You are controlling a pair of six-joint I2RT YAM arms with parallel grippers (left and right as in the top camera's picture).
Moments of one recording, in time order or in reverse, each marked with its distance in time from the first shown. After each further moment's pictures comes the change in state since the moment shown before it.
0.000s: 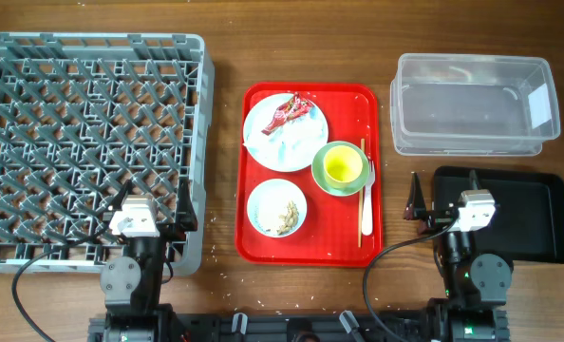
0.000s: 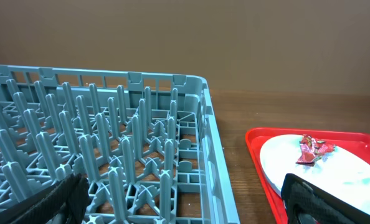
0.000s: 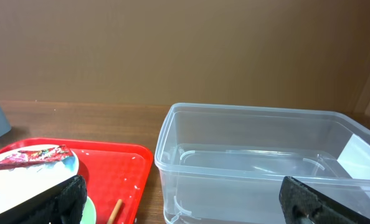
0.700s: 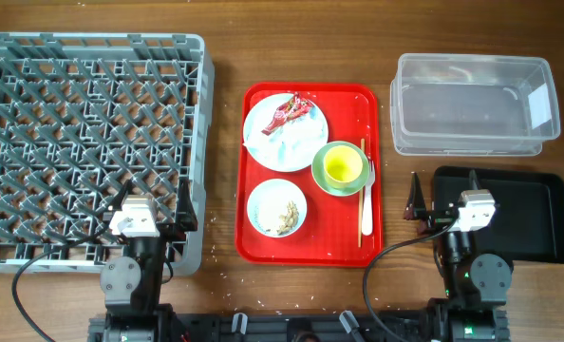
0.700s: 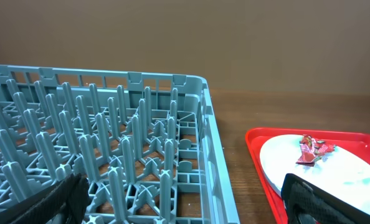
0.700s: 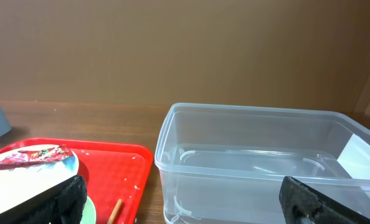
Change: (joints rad) left arm 0.000 0.000 0.000 0.000 0.000 0.000; right arm 0.000 0.000 0.000 0.000 0.000 0.000
